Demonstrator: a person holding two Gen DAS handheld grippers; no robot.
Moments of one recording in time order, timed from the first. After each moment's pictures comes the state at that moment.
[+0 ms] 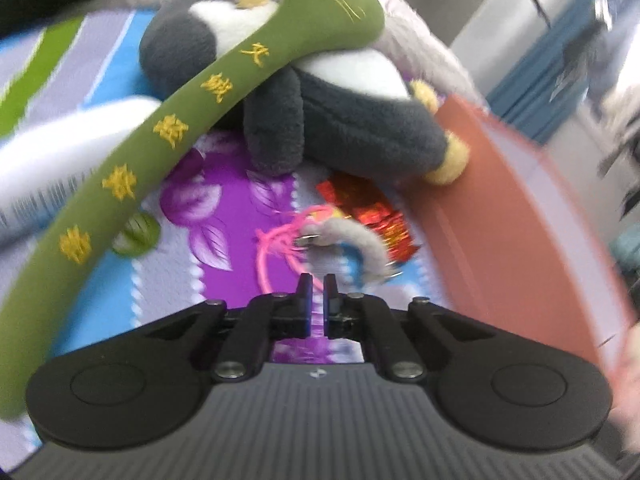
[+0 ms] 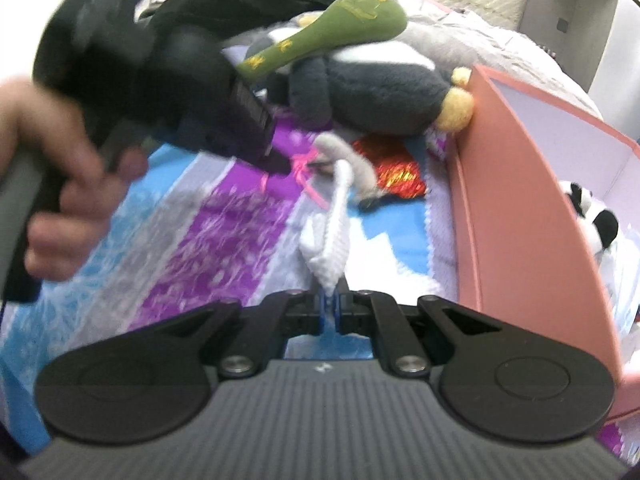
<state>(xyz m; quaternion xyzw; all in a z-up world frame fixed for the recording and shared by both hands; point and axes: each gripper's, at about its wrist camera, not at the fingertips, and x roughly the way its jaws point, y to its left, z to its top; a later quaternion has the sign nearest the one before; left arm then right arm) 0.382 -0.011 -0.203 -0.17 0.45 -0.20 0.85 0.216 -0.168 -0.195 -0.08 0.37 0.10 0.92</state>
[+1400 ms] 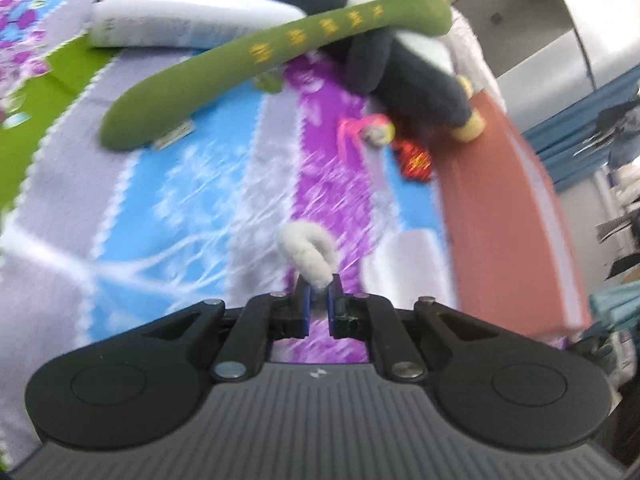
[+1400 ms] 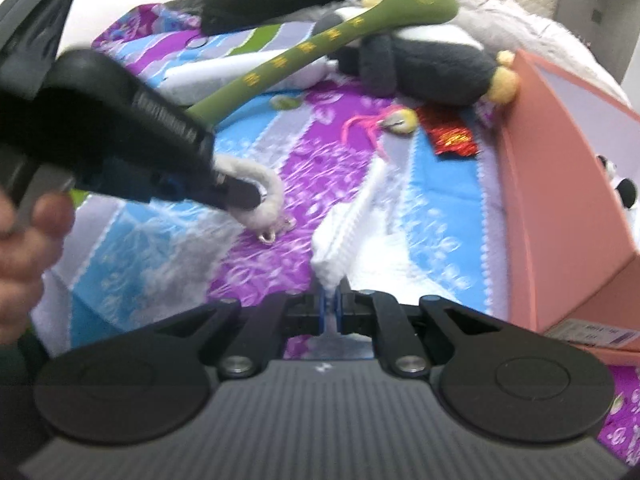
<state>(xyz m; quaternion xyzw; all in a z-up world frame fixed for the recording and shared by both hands) 0.243 0.055 -0.208 -0.26 0.49 -0.13 0.82 0.158 -0.142 -0.186 -0.08 0.41 0.16 0.90</state>
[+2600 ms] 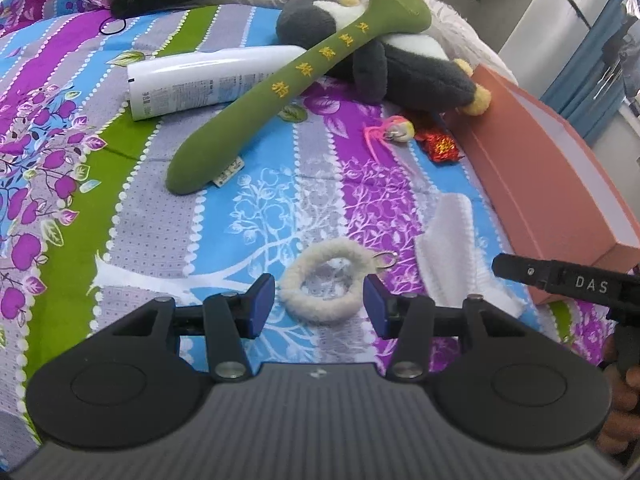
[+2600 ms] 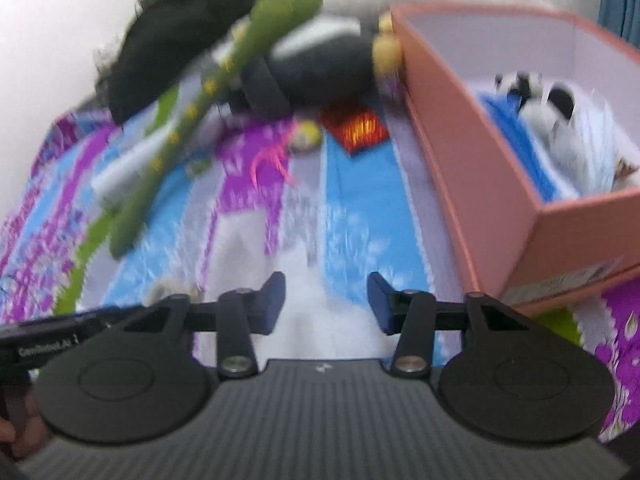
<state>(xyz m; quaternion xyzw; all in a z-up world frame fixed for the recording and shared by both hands) 0.208 0.060 -0.193 -0.12 0.45 -0.10 0.88 0.183 -0.201 -0.174 0.10 0.41 0.06 0.90</state>
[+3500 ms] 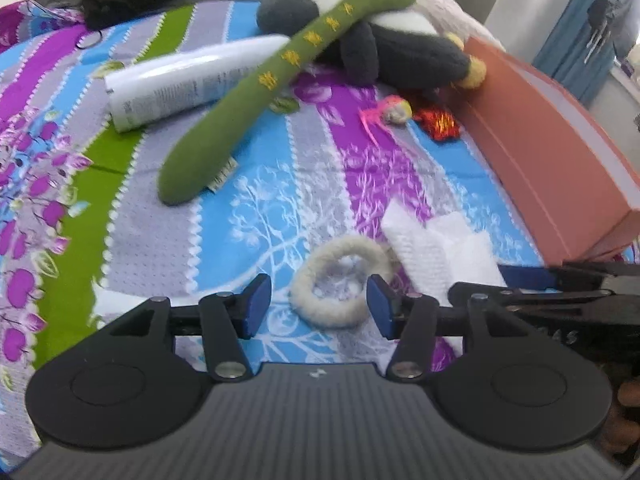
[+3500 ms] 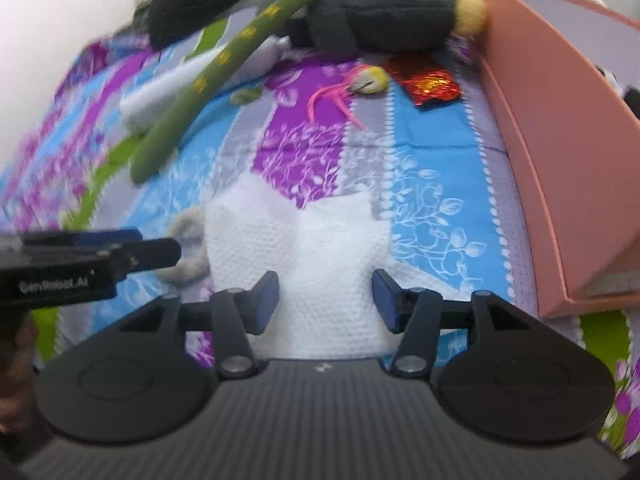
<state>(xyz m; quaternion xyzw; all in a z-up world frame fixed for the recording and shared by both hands) 0.220 0.054 -0.204 -0.07 0.46 -0.13 0.88 0.187 -0.157 -0.200 0.03 0.46 0.12 0.88</state>
